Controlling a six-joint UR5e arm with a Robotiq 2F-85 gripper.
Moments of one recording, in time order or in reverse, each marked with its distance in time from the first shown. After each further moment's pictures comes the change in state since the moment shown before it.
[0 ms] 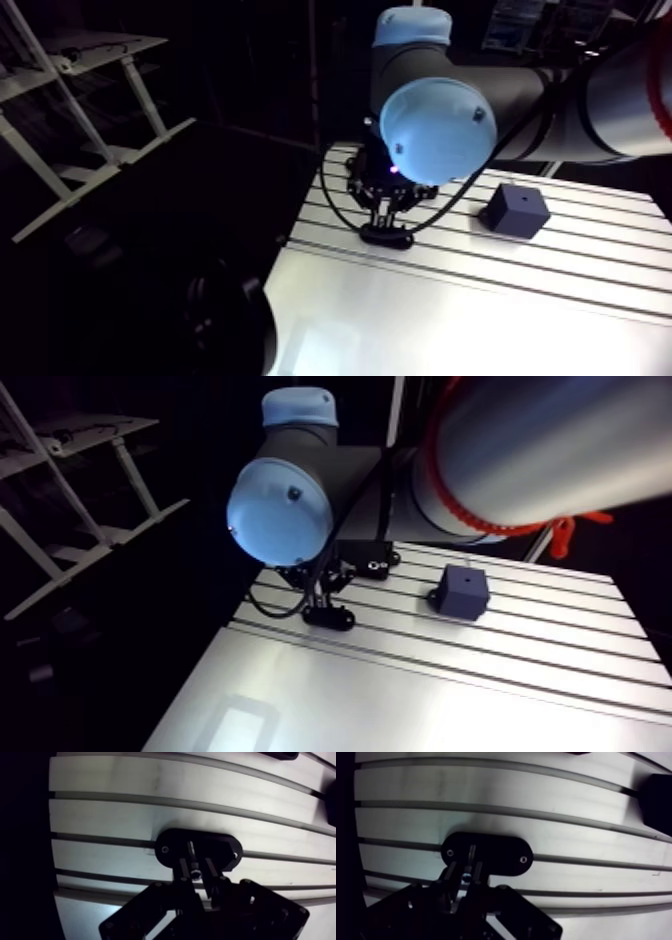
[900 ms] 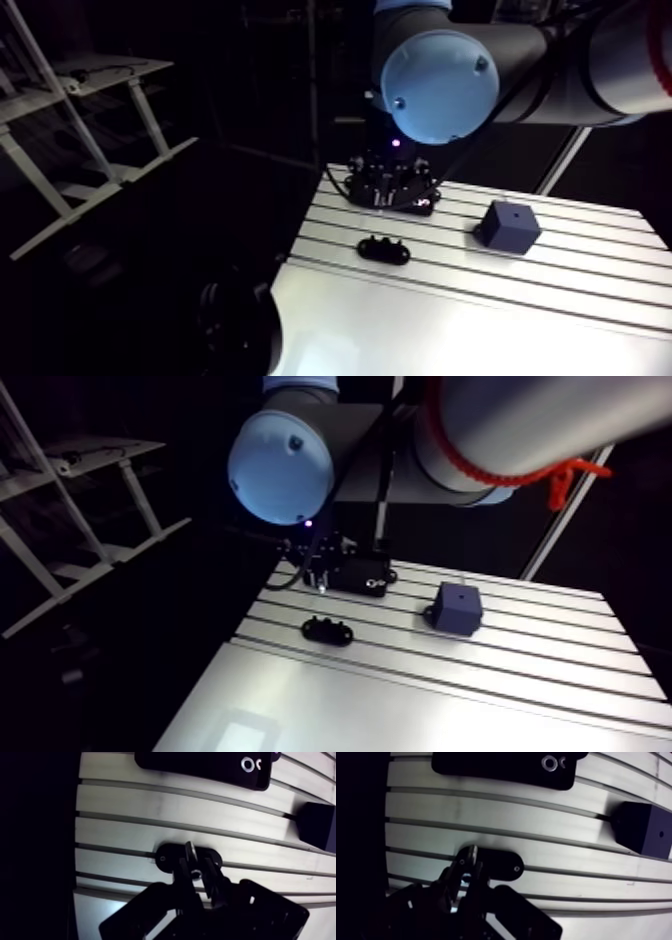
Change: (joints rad) arm -0.002 -0.076 -0.089 0.075 -0.004 -0.034
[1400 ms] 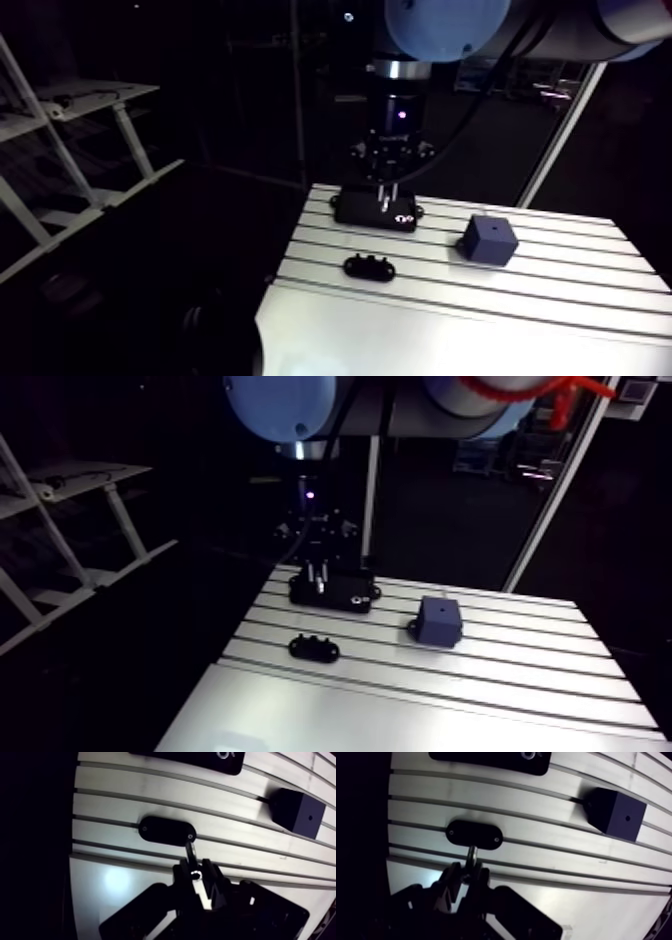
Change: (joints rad) arm -0.058 -0.061 -0.148 0.333 0.003 -0.094
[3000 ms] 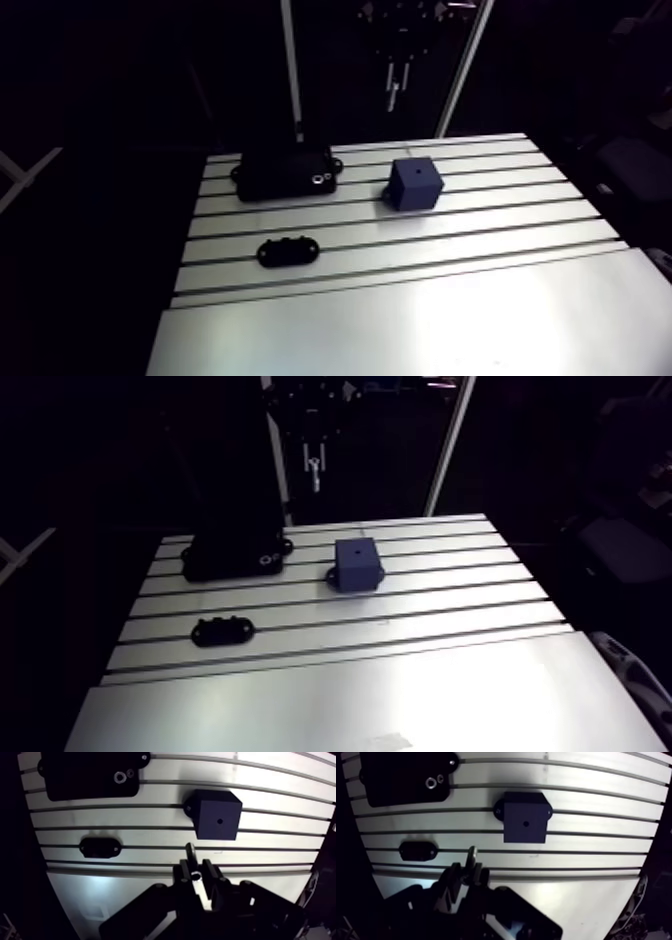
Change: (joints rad) arm -0.308 0.207 -0.423 0.382 0.015 -0.135
